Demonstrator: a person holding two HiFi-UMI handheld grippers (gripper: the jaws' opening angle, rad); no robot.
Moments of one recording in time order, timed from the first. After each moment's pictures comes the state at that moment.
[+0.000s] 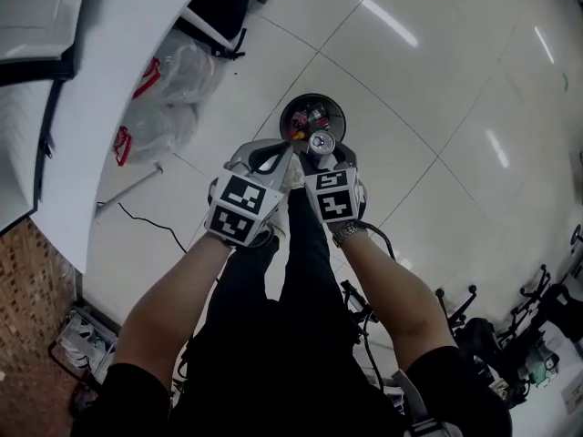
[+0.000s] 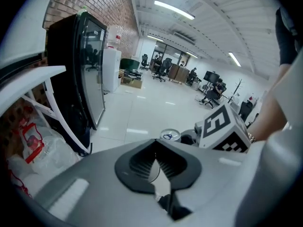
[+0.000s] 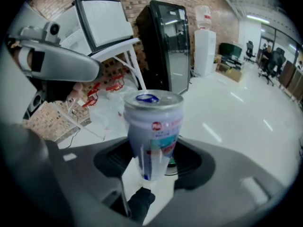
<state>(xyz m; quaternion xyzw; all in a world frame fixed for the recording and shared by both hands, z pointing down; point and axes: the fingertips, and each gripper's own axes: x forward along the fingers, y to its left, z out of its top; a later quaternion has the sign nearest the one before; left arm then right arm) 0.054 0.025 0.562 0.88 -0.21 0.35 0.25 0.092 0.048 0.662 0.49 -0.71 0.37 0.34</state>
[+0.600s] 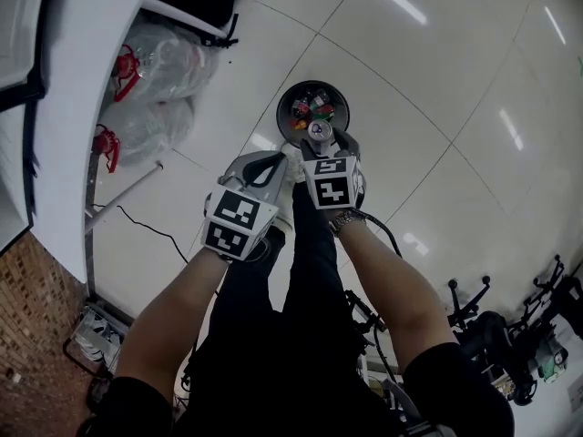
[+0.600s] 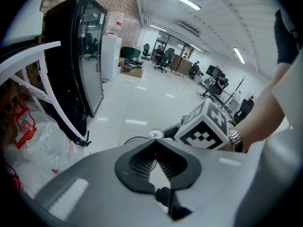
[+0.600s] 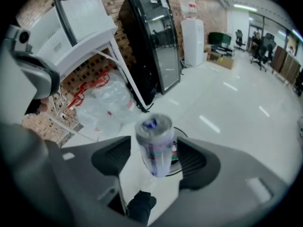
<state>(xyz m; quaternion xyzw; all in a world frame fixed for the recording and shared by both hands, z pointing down) 0.057 0.049 0.623 0.86 -0.20 0.39 0.28 0.115 0.043 0.740 0.52 -0.67 0.41 0.33</state>
